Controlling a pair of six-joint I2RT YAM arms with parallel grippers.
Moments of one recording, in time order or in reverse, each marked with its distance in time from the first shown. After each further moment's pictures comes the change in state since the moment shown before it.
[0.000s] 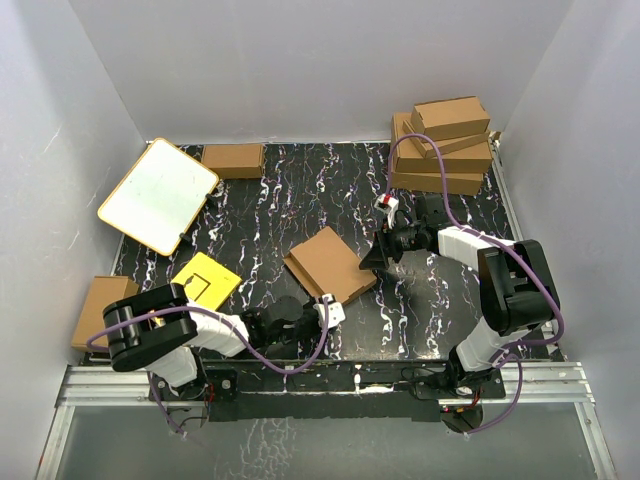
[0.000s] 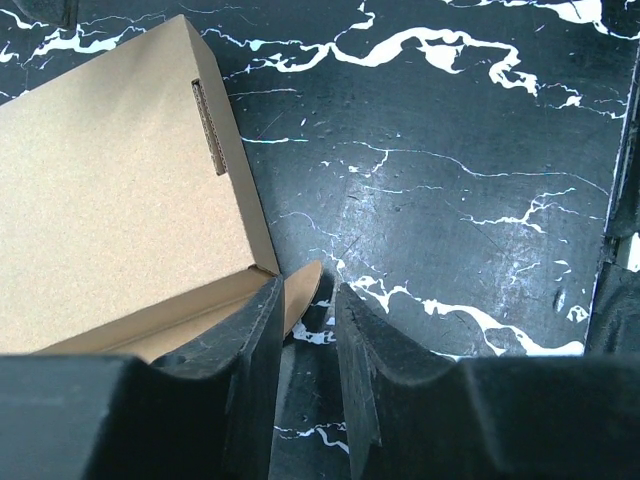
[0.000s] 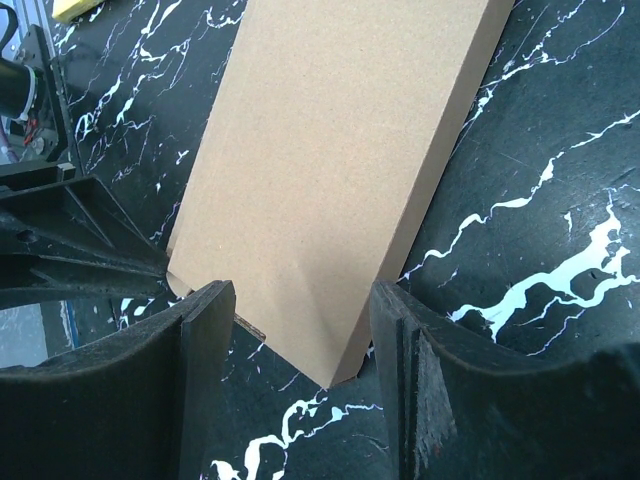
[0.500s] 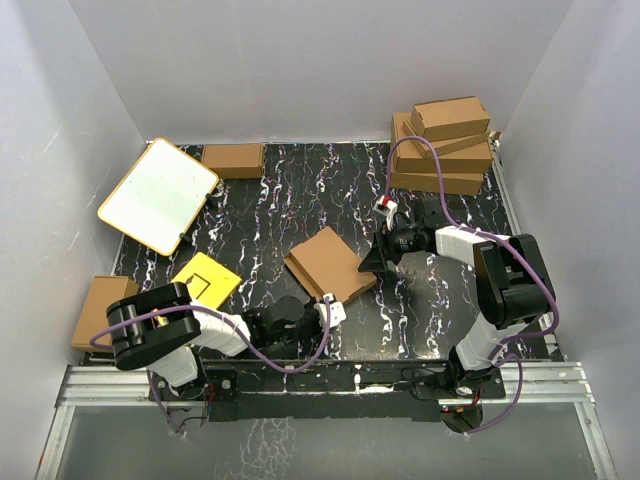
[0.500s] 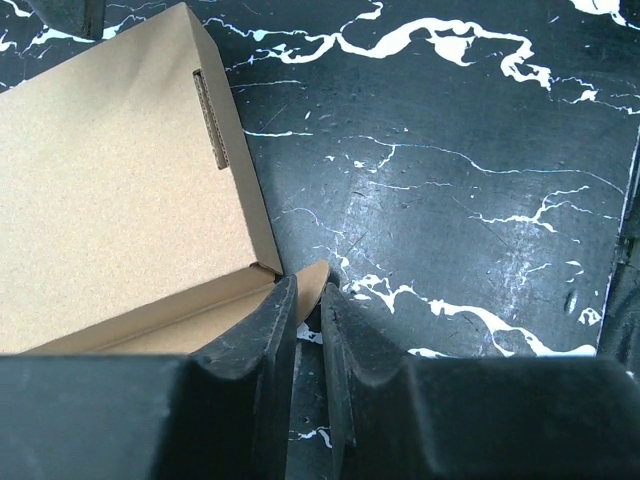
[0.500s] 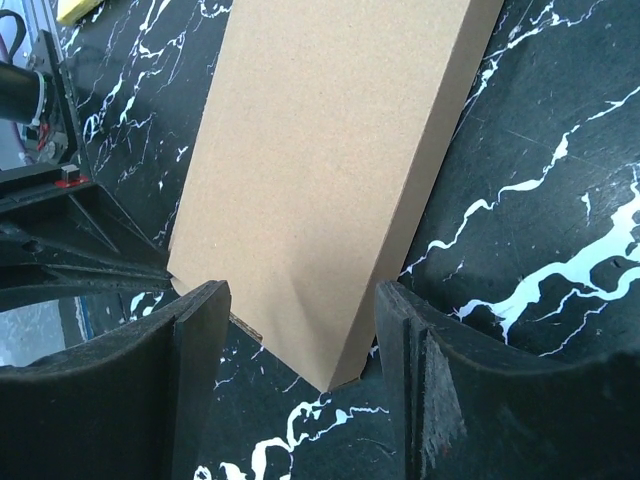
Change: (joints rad) left arm 0.000 0.020 0.006 0.003 -0.011 -0.003; right arm 0.000 0.040 0.000 0.004 -0.008 0.031
